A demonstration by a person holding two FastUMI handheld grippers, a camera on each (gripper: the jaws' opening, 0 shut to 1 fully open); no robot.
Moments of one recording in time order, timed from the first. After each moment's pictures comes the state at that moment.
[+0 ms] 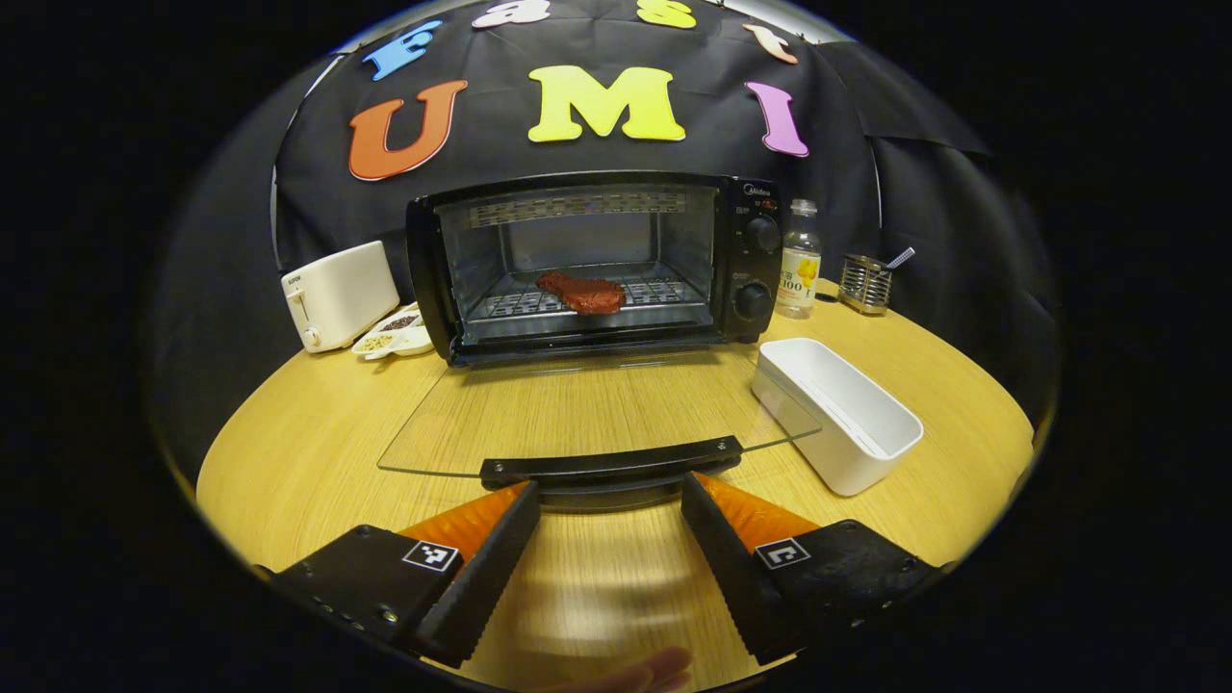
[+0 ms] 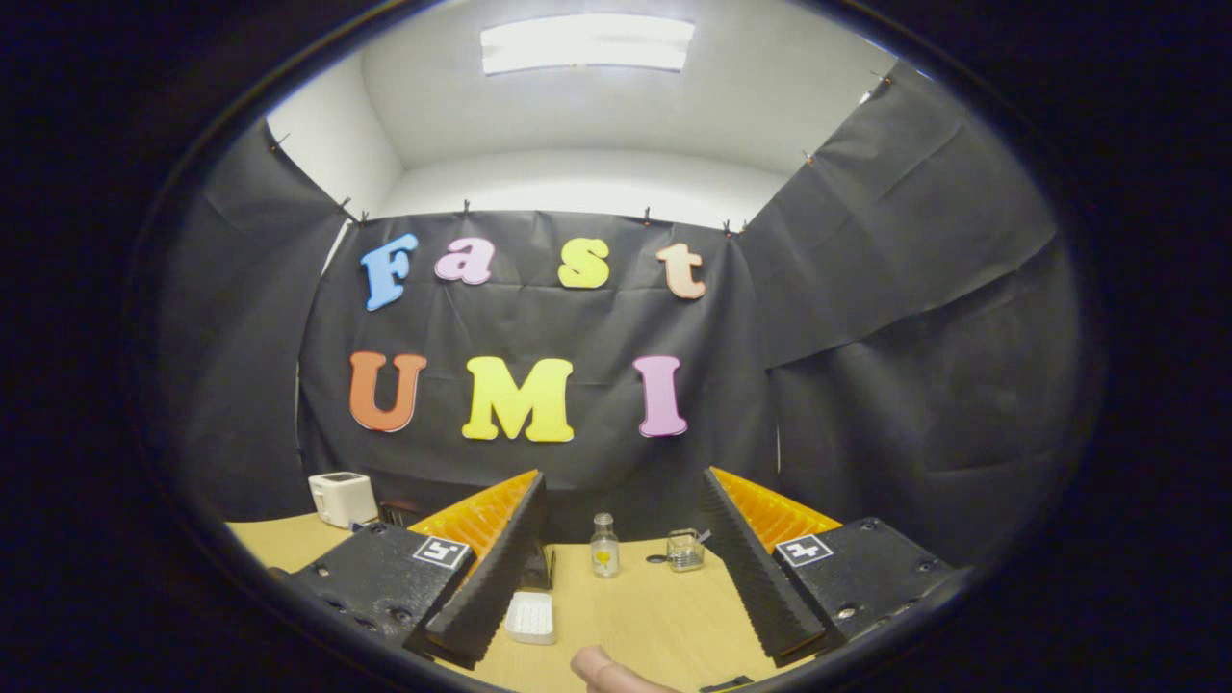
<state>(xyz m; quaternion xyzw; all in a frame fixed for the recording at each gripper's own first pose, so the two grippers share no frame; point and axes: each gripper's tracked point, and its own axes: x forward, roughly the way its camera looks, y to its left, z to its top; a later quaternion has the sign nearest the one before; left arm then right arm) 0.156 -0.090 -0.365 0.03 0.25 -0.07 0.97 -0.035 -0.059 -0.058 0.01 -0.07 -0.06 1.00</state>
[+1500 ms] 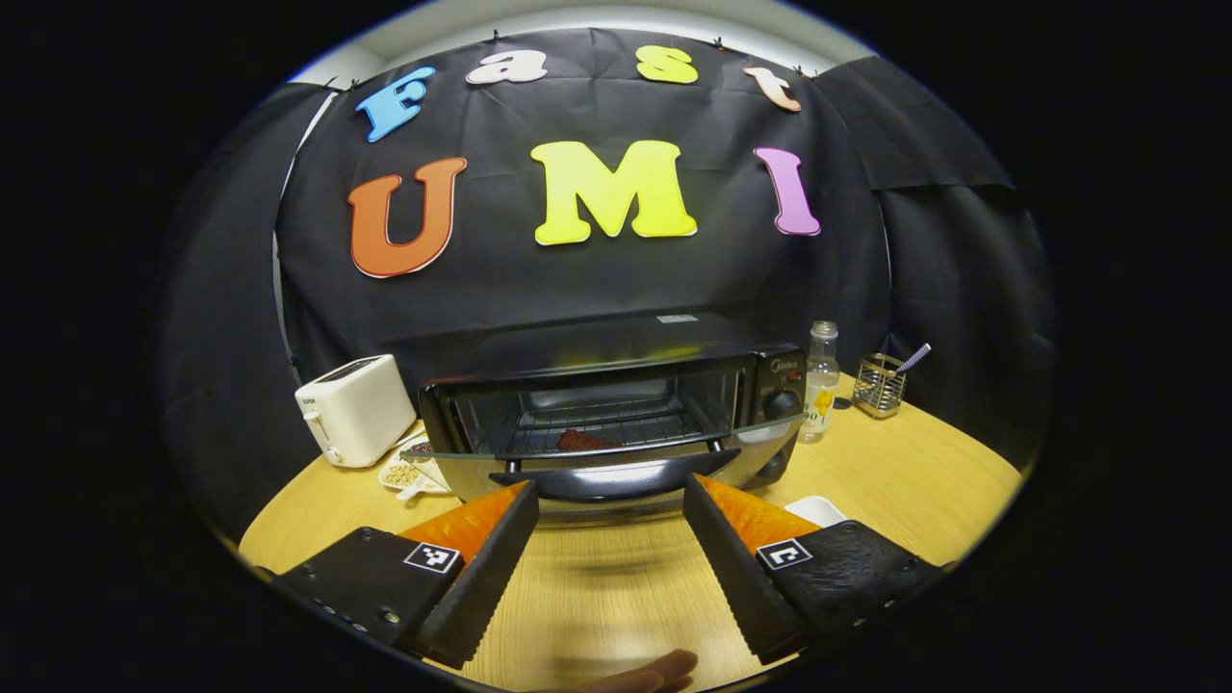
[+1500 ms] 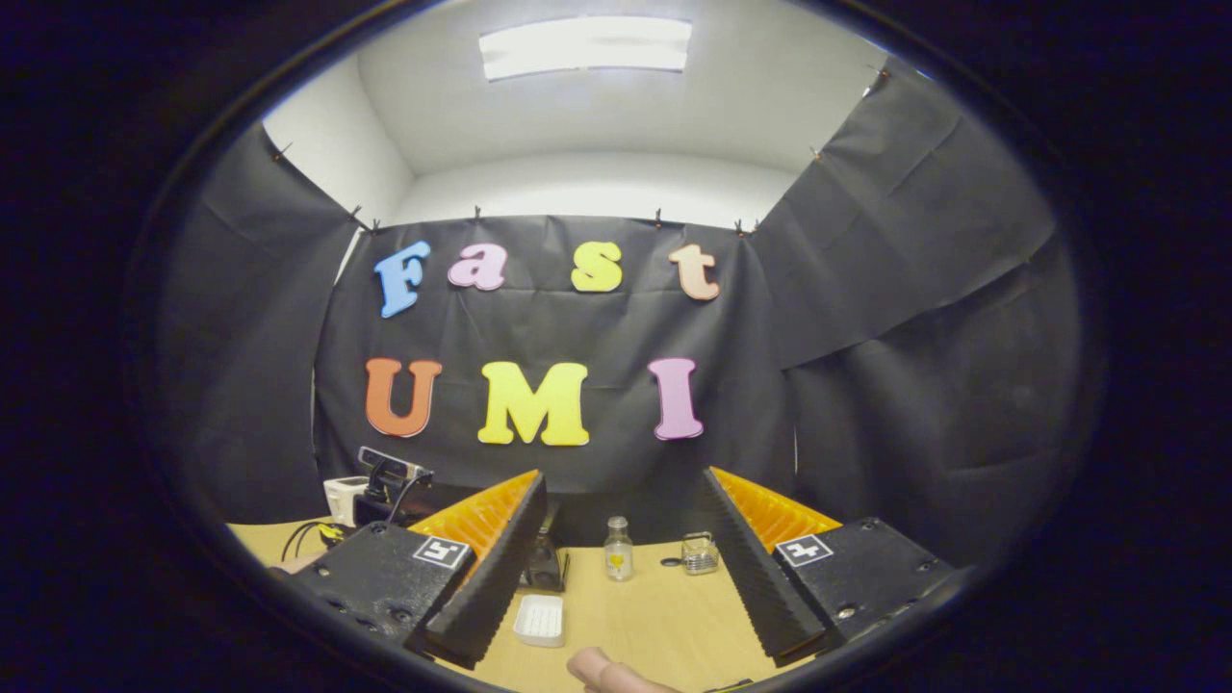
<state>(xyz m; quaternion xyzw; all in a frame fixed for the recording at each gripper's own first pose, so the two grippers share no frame) 0.239 -0.087 -0.232 0.04 0.13 -0.07 0.99 -0.032 -0.063 -0.054 0.01 -0.08 -0.04 1.00</state>
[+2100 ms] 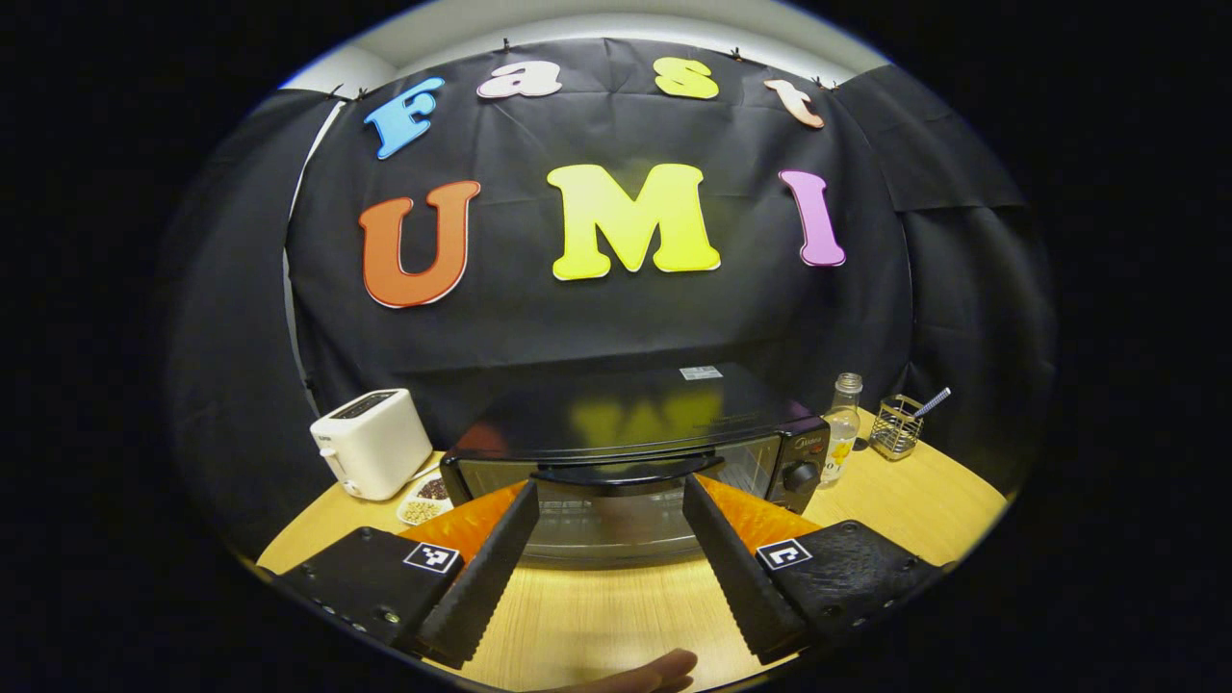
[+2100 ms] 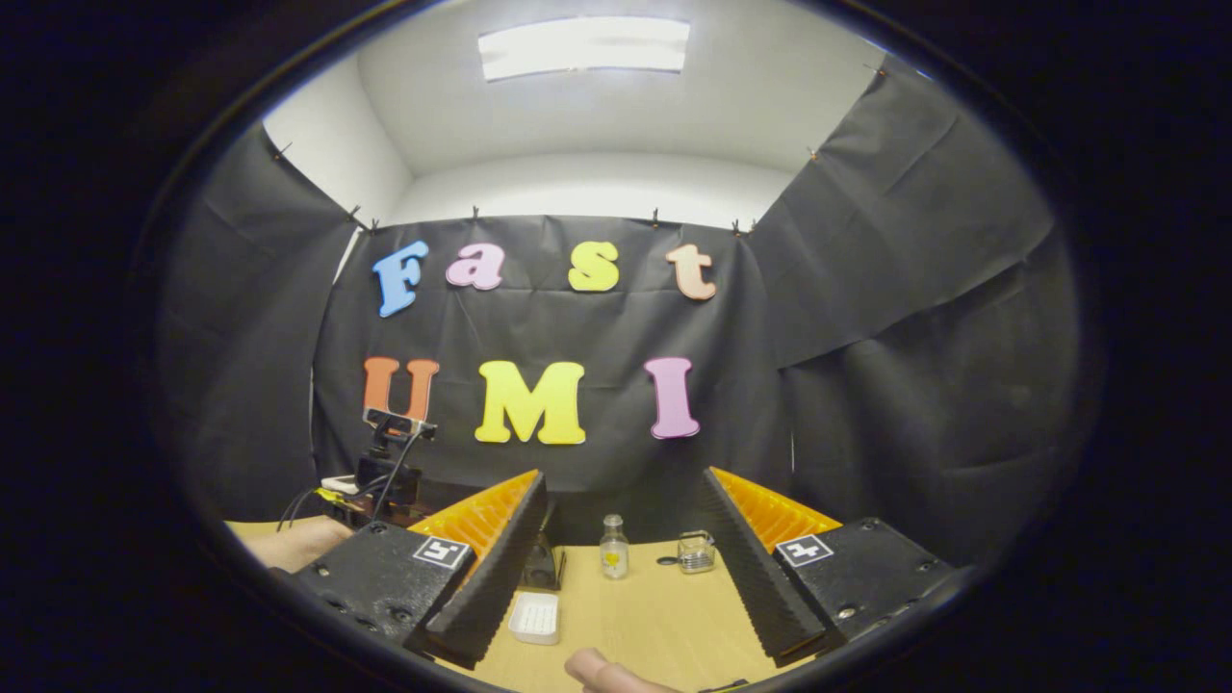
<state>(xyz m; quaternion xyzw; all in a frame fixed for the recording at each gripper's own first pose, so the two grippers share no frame) 0.253 -0.074 -0.175 0.04 0.11 -0.03 0.99 -0.034 -0.073 -0.056 0.02 -0.08 -0.04 1.00</state>
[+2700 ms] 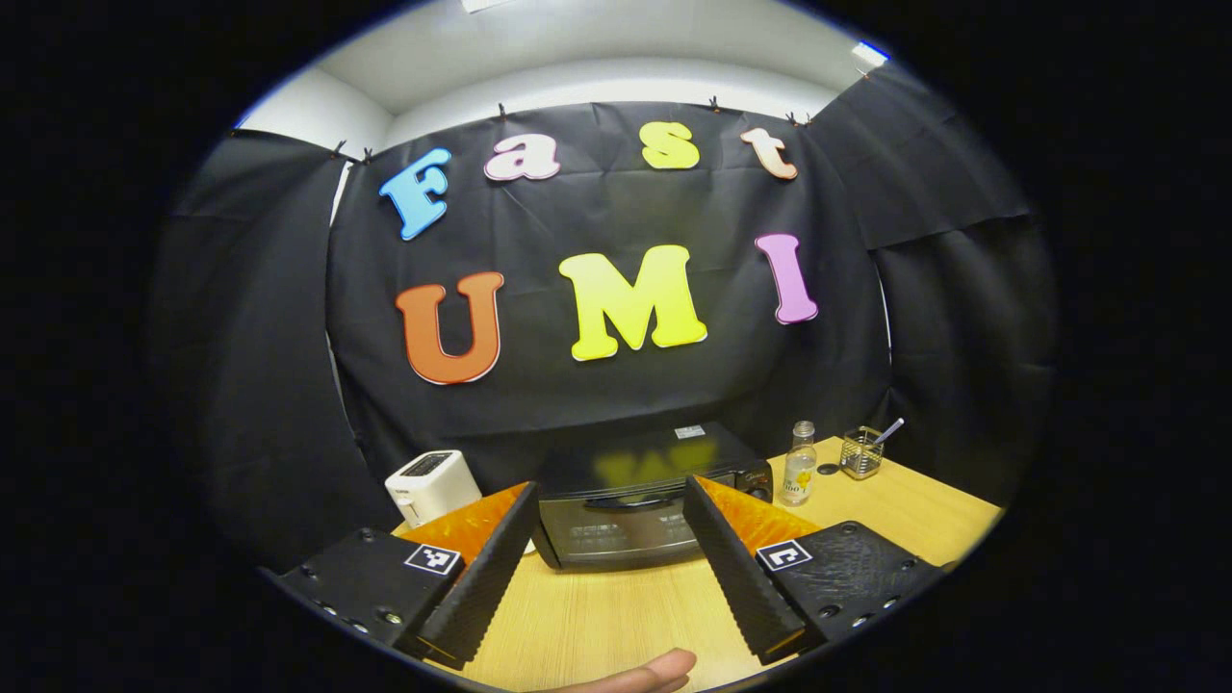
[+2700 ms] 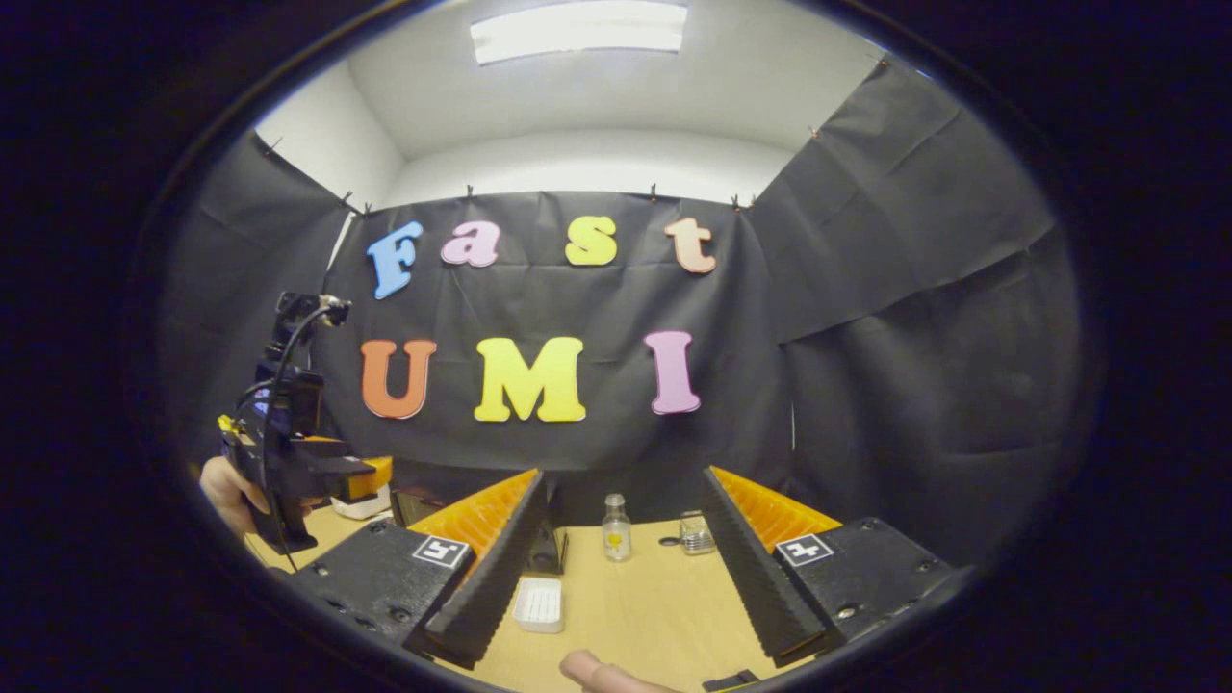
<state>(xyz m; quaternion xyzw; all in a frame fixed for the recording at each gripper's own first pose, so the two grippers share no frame) 0.122 -0.056 -0.060 0.06 0.04 -0.04 1.00 -0.024 -0.061 -0.065 0.03 -0.02 -0.03 1.00</state>
